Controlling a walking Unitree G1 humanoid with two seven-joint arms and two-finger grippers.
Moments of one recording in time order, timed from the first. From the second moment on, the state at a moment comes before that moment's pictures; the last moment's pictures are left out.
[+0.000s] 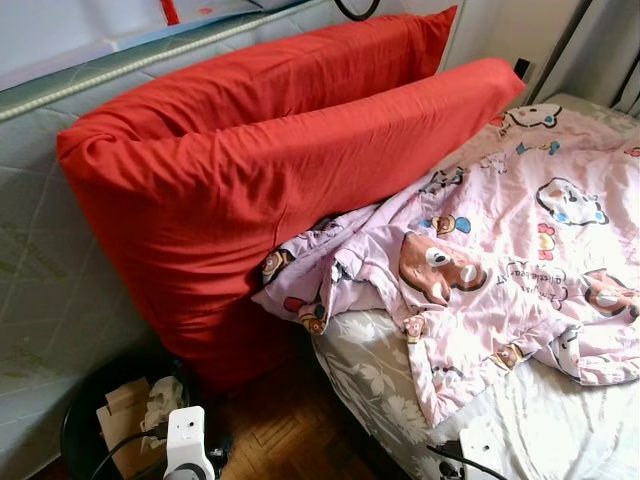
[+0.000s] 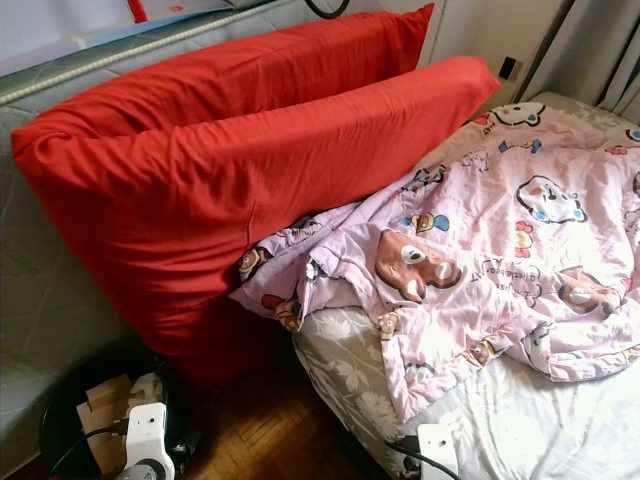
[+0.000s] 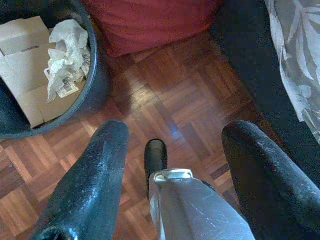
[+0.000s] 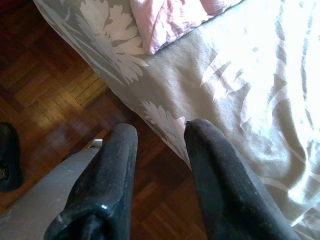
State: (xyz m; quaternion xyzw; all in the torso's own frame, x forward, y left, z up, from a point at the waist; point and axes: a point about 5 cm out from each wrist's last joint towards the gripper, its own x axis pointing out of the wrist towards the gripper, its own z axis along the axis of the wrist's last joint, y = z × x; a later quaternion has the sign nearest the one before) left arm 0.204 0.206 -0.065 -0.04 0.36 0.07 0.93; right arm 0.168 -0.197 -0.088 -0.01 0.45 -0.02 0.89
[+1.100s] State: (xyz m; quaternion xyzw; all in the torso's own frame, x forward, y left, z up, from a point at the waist) left arm 0.199 0.209 -0.066 -0.04 0.35 0.06 0.93; right arm 0.166 -0.197 -0.088 0.03 0.44 -0.05 0.90
